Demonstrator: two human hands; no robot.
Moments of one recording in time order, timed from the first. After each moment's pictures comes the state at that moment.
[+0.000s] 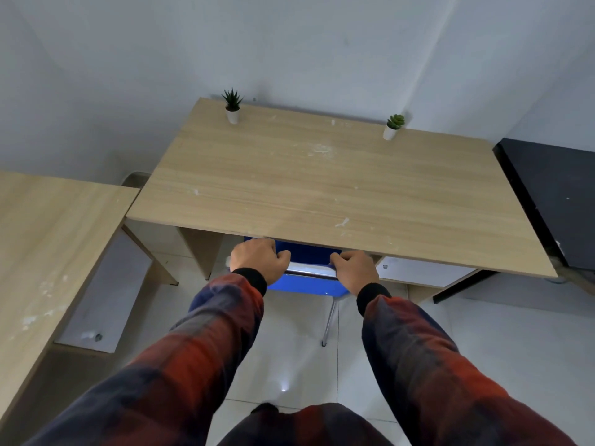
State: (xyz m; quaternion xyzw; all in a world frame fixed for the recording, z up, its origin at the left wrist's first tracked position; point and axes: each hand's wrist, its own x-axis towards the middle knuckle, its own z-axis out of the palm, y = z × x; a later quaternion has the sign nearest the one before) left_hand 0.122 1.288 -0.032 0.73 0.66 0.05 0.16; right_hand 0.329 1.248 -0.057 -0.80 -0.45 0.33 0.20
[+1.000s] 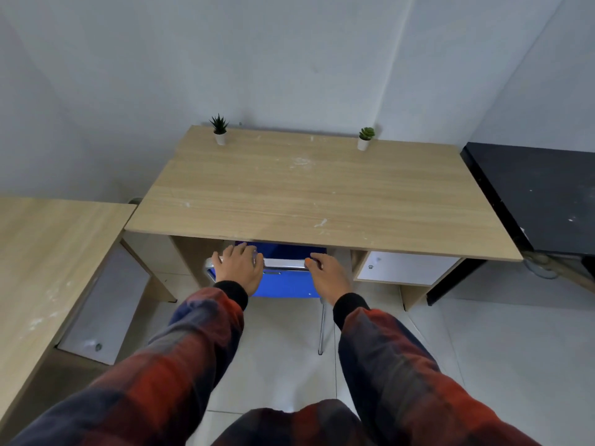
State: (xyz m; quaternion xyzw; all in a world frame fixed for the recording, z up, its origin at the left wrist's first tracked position) left_hand 0.125 1.231 -0.032 0.72 0.68 0.06 0.16; right_hand 0.322 1.182 -0.036 -0.73 -0.49 0.39 0.26
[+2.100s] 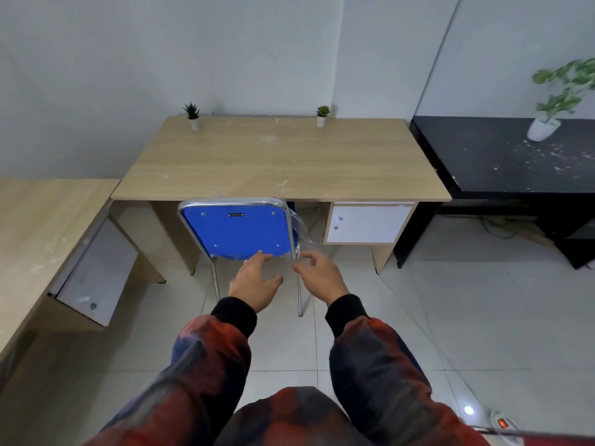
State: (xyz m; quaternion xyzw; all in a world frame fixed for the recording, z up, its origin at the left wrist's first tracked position) left_hand 0.199 0.972 -0.008 0.70 0.61 0.18 0.33; right_hand 0.352 0.941 0.007 -0.72 -0.43 0.44 0.32
